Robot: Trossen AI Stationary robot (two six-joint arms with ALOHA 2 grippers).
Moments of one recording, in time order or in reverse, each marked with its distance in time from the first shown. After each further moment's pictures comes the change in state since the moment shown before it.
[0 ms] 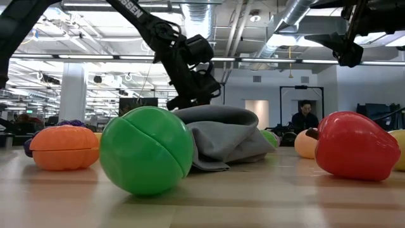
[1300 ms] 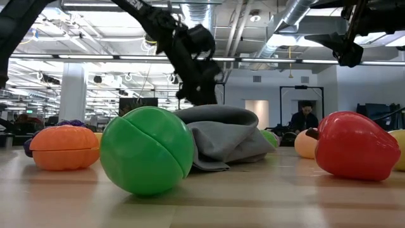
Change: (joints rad) left arm -0.001 -0.036 0.098 -0.050 0.117 0.168; right arm 0.000 0.000 0.000 0.000 -0.001 0.001
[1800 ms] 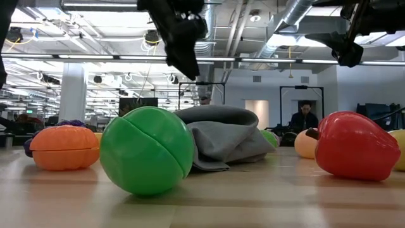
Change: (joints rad) left arm -0.122 -0.229 0.029 -0.362 -0.038 0.164; right arm 0.000 0.000 0.000 -0.009 -0.051 0.000
